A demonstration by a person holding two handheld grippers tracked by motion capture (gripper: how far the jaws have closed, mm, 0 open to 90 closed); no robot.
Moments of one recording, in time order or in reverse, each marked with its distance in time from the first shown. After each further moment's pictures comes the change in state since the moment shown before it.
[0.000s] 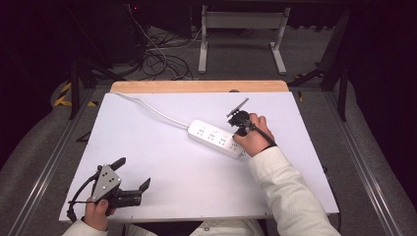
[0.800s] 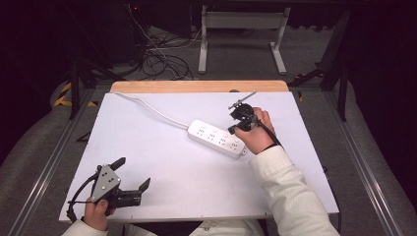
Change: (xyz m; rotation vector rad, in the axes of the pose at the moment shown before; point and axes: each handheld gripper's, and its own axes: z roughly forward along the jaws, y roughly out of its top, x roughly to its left) left arm 0.000 0.001 0.000 -0.003 -0.003 -0.004; right arm 0.004 0.006 -0.034 -0.178 0.077 -0.017
